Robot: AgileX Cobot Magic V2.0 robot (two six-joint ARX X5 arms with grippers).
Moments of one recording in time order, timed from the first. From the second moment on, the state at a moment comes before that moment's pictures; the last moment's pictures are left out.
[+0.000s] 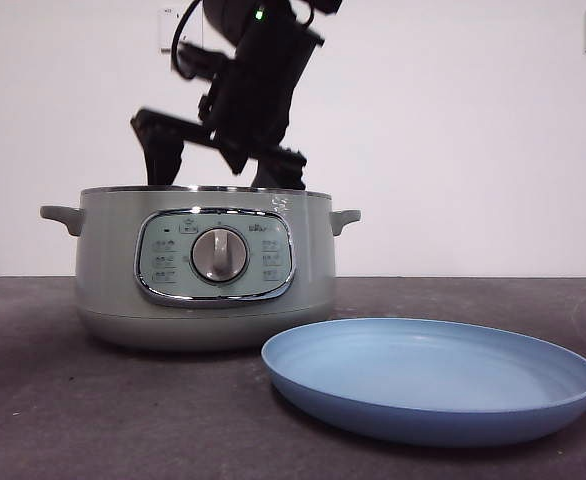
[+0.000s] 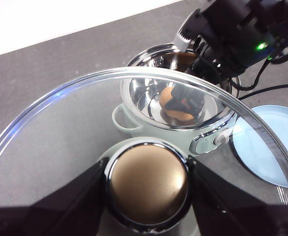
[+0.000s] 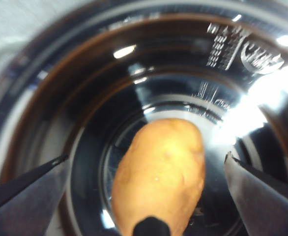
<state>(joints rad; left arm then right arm) -0.31 0.77 1.43 -1.20 0.00 0.09 0.74 2.14 1.87 -0.59 -0.03 0.03</state>
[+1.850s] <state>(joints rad) -0.31 0.84 1.43 -1.09 0.16 0.10 0.73 1.29 1.43 -0.93 0.10 0.01</state>
